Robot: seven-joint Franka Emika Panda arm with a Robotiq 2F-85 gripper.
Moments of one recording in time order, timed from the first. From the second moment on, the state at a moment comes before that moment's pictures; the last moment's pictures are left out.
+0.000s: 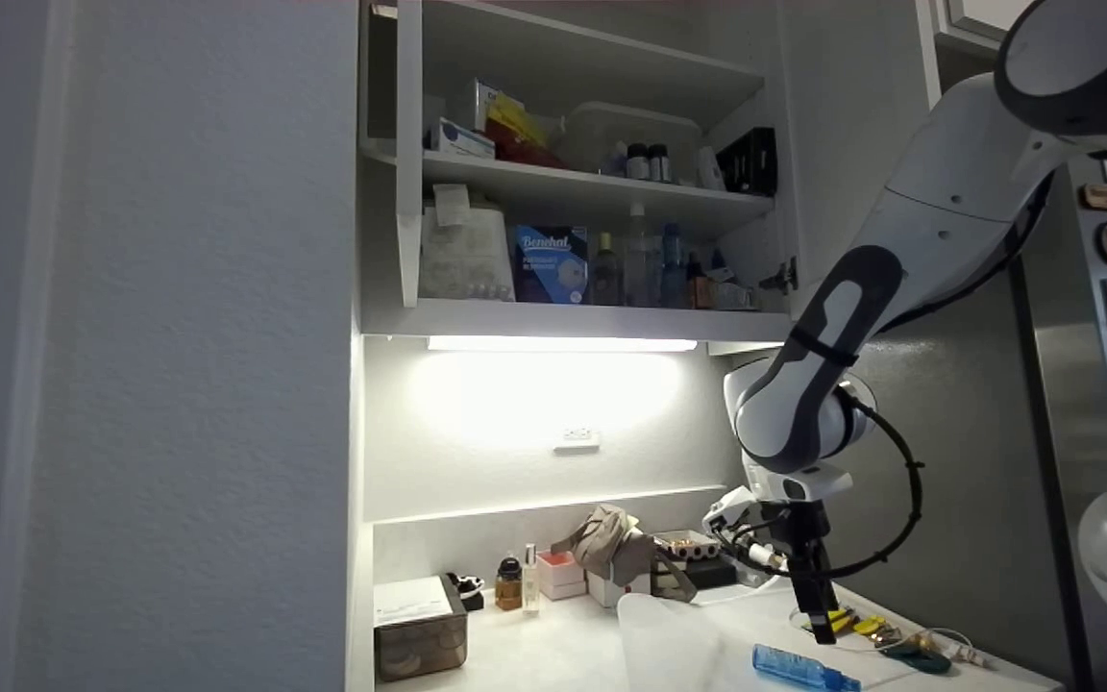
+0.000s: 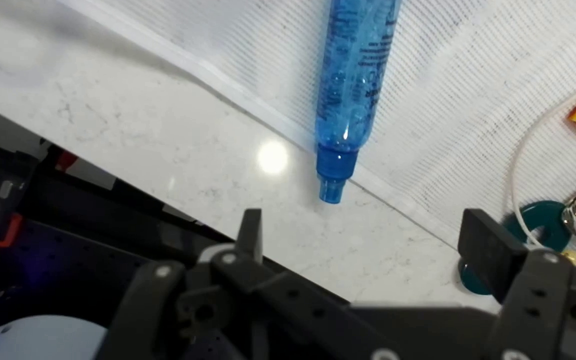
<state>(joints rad) -0.33 -0.18 0.17 -2.63 -0.22 2.33 2.61</state>
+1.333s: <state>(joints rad) -0.95 -0.20 0.94 -2.67 -0.02 2.44 2.61</state>
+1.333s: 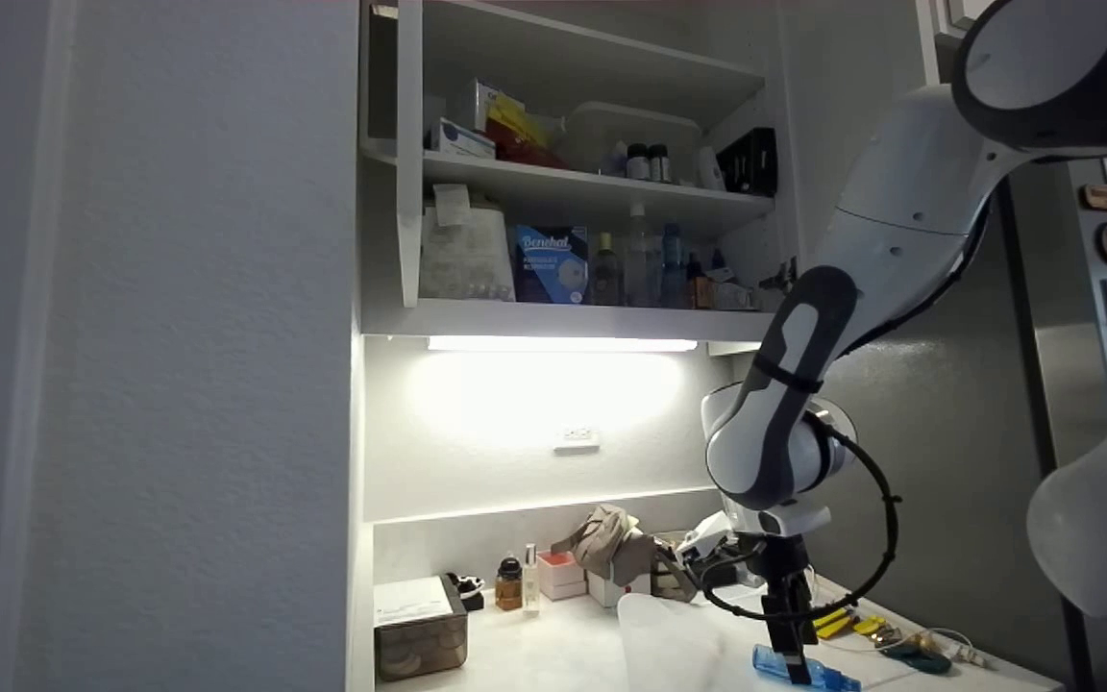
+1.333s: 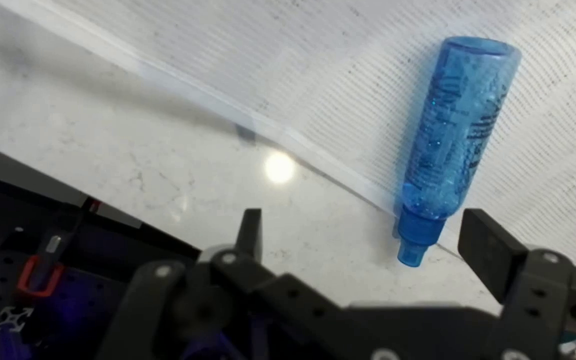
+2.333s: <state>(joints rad) -1.57 -0.31 1.55 -2.64 0.12 2.51 2.61</state>
